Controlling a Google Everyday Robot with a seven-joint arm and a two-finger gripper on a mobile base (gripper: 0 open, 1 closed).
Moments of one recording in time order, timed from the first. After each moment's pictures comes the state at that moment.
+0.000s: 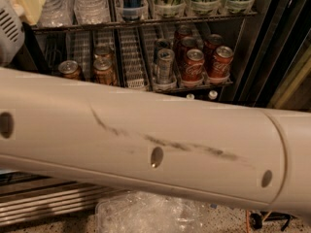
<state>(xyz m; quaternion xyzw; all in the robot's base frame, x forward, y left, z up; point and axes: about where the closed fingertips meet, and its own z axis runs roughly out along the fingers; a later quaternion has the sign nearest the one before) 0.482 0.201 1.124 -0.05 0.70 0.00 0.71</state>
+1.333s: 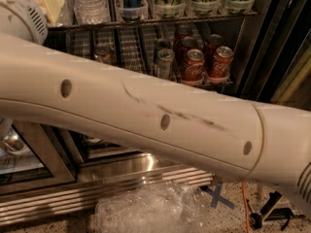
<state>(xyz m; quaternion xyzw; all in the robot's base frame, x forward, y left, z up) 0.536 0.208 1.101 -0.08 0.70 0.02 0.71</state>
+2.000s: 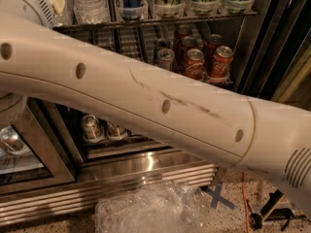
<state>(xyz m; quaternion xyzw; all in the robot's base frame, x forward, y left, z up) 0.567 0.207 1.102 -0.09 0.70 0.02 0.71</state>
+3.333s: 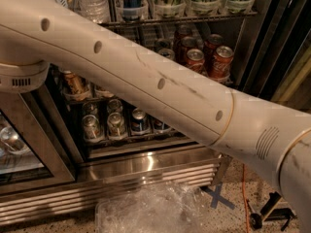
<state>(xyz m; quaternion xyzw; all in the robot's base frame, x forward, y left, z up) 0.634 0.210 1.099 -0.11 0.70 0.02 0.71</state>
